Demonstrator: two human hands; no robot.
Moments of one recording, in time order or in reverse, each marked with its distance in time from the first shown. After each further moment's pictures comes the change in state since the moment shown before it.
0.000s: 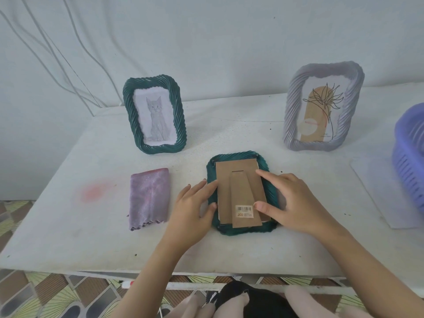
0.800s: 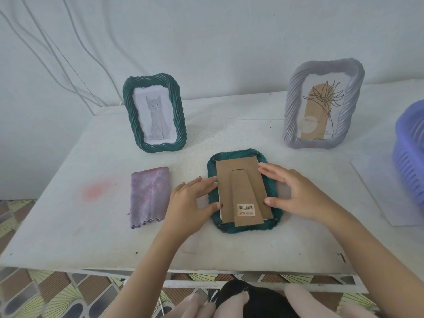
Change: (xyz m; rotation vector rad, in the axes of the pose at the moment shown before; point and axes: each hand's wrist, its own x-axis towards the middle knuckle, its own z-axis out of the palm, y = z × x) left_hand 0.009 -0.002 -0.007 -0.111 0.044 -0.094; right_hand 0.010 0.005 -0.016 0.257 -0.170 0.026
